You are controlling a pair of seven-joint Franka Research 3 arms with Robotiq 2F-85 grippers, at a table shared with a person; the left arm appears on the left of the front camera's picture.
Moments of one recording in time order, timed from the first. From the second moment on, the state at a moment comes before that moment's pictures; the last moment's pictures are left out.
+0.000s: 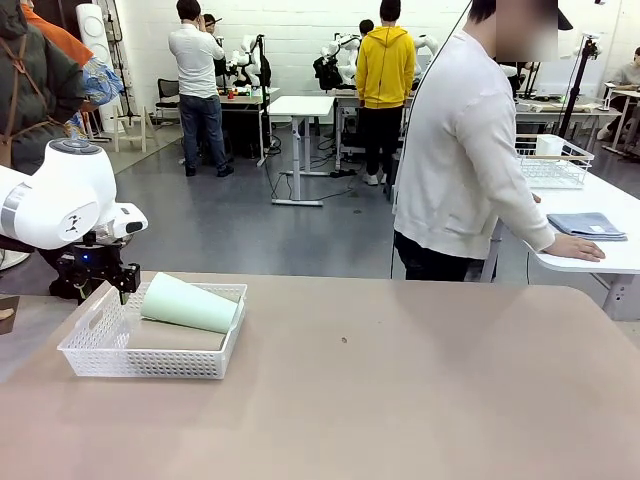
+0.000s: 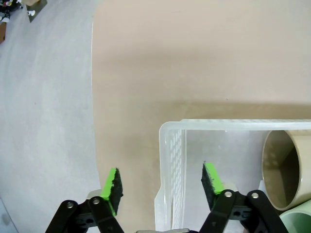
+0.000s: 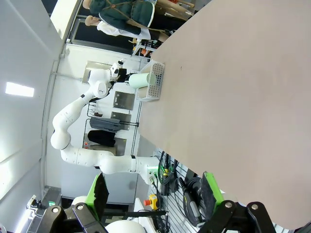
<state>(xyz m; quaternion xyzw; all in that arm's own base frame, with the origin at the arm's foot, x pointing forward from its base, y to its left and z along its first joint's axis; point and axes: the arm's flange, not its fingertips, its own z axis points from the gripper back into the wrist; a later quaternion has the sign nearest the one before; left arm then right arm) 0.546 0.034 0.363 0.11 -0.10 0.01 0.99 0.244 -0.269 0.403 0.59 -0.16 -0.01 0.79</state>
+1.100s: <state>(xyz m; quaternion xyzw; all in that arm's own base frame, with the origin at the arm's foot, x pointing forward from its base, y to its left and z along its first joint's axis) 0.399 0.009 0.503 0.04 -0.23 0.15 0.96 0.244 -0.269 0.403 0.59 -0.16 -0.01 0.79</state>
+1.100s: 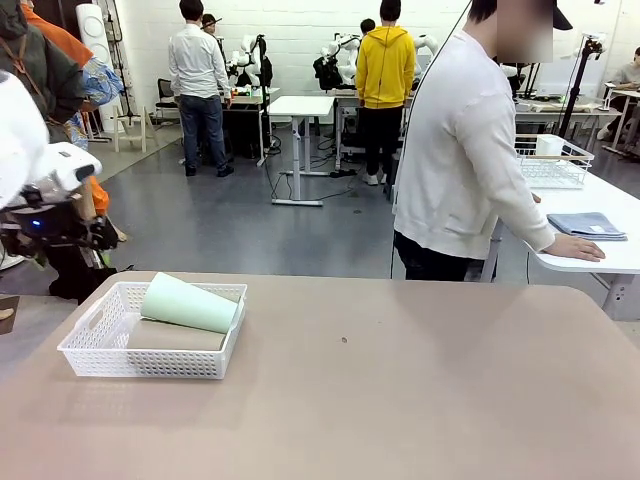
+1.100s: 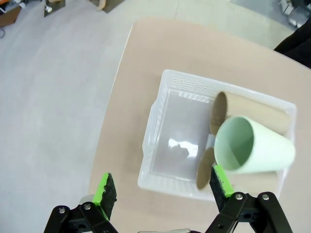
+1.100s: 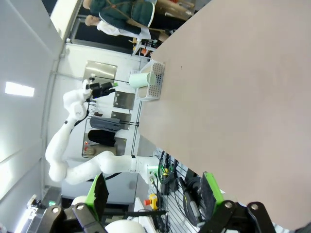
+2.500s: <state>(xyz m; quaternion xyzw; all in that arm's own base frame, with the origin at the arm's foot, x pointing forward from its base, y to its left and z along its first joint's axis) 0.345 0.020 0.530 -0.15 -0.14 0.03 0.98 0.244 -0.269 0.403 0.59 -0.16 -0.01 0.79</state>
